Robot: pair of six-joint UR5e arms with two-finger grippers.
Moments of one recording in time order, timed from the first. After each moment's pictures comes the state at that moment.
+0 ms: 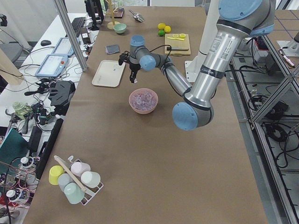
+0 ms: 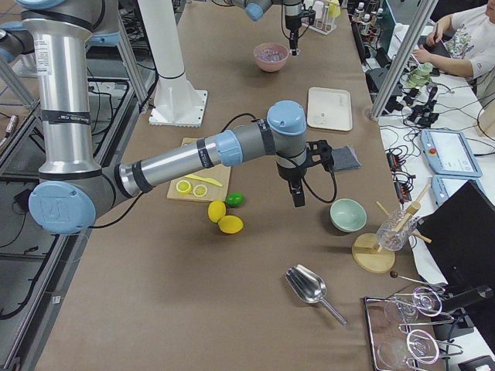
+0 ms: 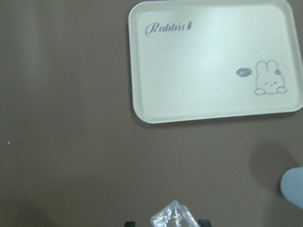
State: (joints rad) left arm -0.84 -2.33 -1.73 -1.49 -2.03 -0.86; right arm 1.51 -1.55 1.92 -1.59 2.36 0.10
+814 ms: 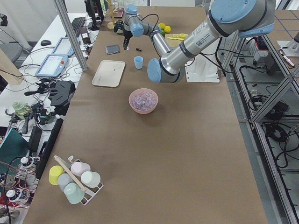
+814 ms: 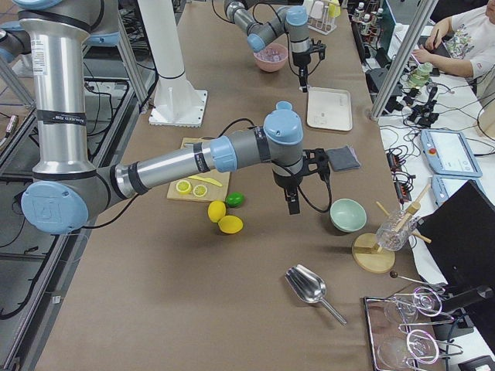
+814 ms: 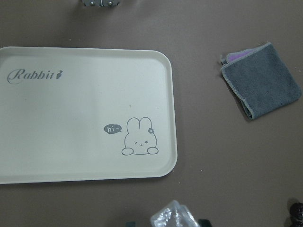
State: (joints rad) left arm -0.66 -2.68 -1.25 -1.72 -1.82 -1.04; right arm 1.54 -1.58 1.91 -1.59 2.37 0.09
